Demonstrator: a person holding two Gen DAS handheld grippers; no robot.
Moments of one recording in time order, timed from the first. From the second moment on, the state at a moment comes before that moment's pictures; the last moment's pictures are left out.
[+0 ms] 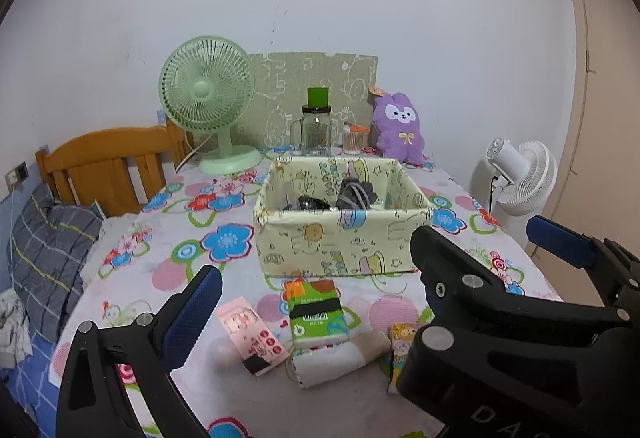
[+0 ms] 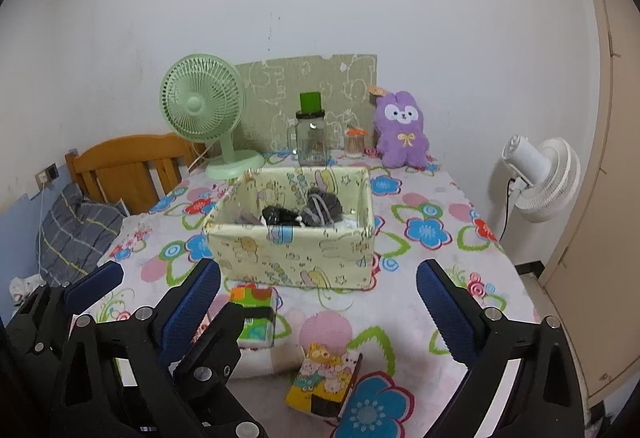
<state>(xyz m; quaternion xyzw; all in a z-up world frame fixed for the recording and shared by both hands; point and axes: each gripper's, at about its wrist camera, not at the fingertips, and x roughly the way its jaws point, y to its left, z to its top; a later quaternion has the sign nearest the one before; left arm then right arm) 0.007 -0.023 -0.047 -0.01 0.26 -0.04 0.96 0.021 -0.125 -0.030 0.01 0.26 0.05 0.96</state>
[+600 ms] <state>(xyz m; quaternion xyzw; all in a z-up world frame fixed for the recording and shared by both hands) 0.000 -0.015 -0.101 -0.01 0.30 -0.05 0.95 0.015 -0.116 -0.084 0.00 0.30 0.03 0.95</state>
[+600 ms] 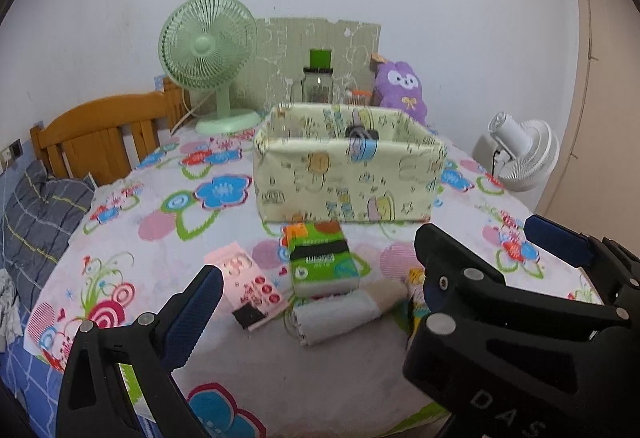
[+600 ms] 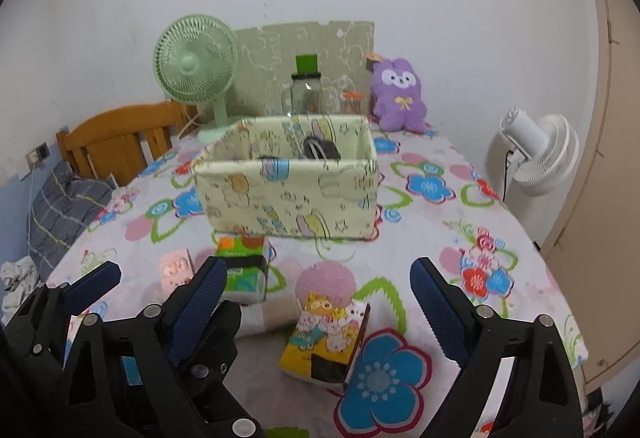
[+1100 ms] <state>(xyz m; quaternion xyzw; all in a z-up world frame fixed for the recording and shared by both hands) 0.015 -0.018 -0.139 0.00 0.34 -0.07 0.94 0.043 -0.115 -0.129 0.01 0.37 0.02 0.93</state>
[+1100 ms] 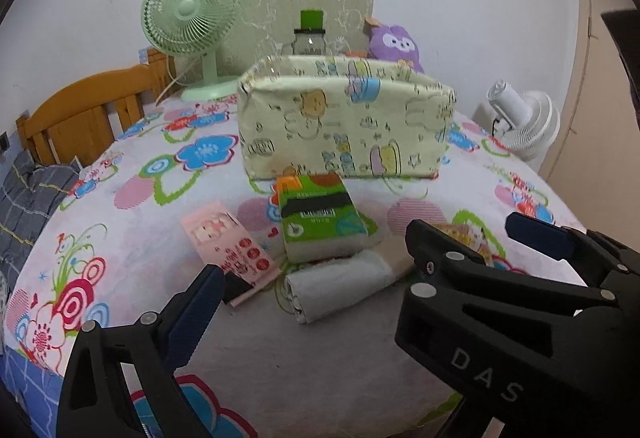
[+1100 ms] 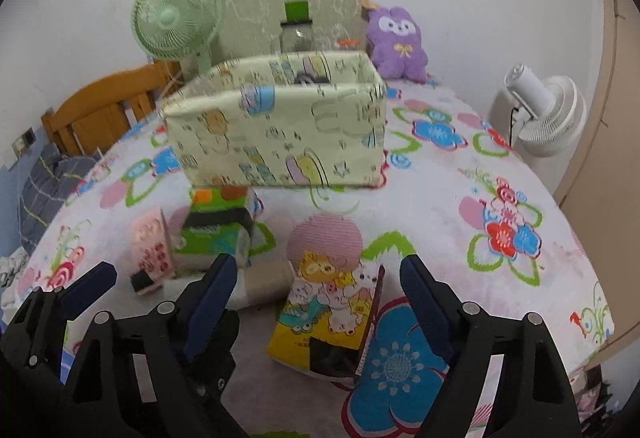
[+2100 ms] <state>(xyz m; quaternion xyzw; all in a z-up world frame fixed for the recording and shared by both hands) 0.034 -0.034 -0.144 0.03 0.36 -0.06 0.93 0.058 -0.135 -0.145 0.05 0.41 0.02 0.91</state>
